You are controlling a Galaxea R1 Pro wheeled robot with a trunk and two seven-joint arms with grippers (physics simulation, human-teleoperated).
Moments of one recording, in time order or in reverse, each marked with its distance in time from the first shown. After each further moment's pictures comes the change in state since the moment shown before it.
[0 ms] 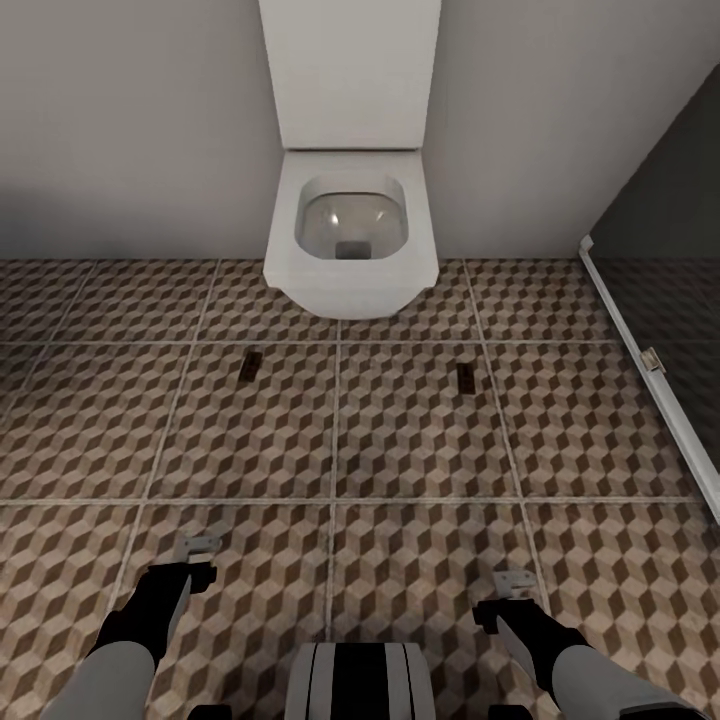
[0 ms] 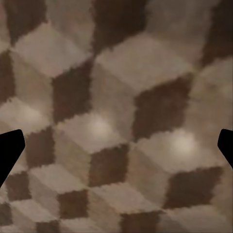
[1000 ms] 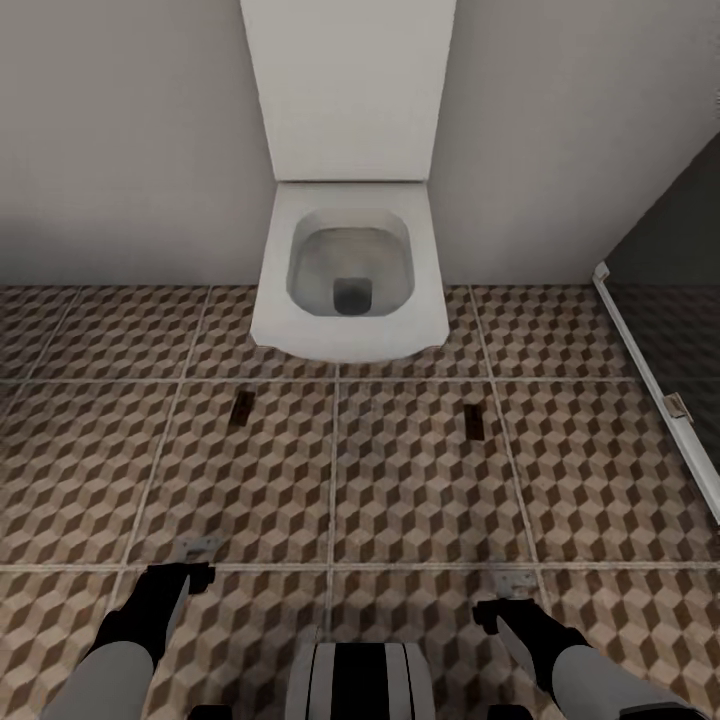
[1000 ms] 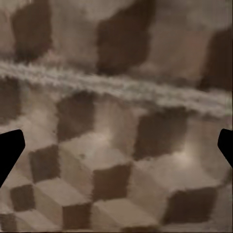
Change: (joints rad) left arm 0.000 0.004 0.001 0.001 0.001 0.000 0.003; right arm 0.000 0.000 0.000 0.000 0.000 0.000 0.000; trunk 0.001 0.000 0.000
